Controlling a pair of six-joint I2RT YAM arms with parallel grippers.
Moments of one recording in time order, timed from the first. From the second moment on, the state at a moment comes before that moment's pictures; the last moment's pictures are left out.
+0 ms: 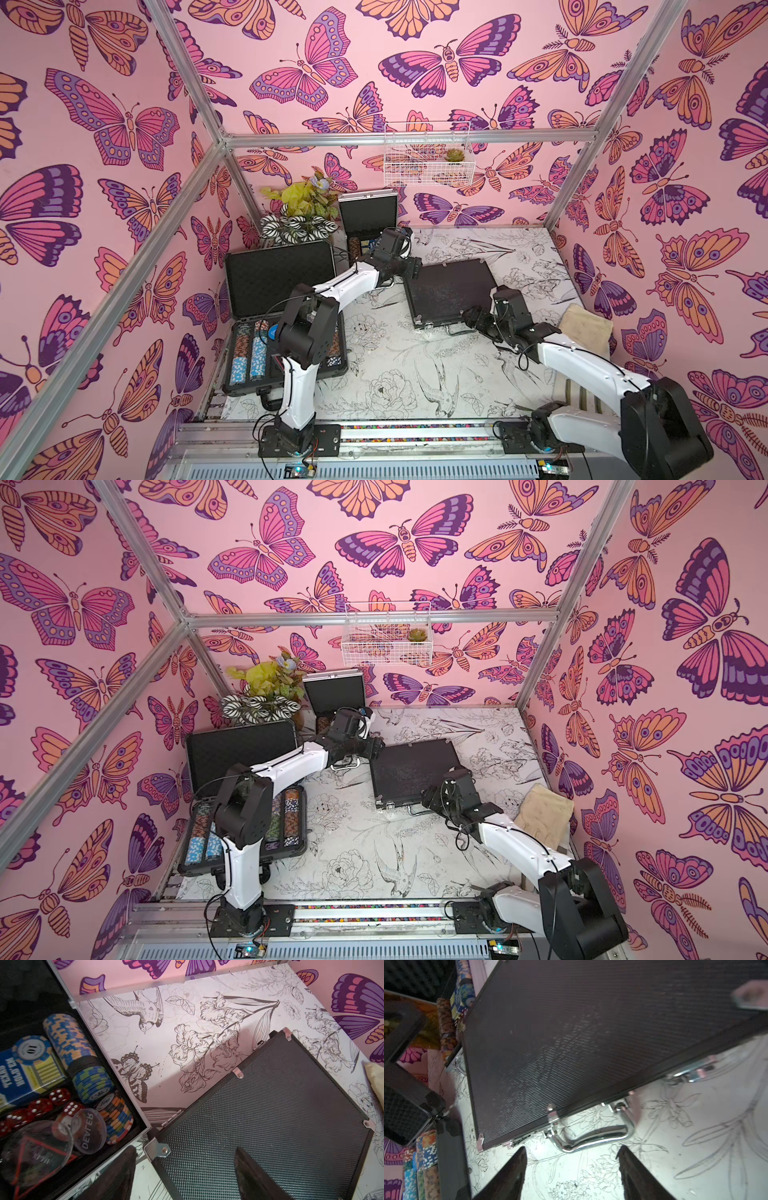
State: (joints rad) left arm -0.52 2.05 1.57 -0.23 0.17 -0.17; right arm 0.40 1.20 0.59 -0.20 -0.10 0.81
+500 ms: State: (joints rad) left arm -0.48 2.19 1.66 -0.25 0.36 -0.06; right arm 0.42 1.22 0.60 -0.26 -0.08 0.78
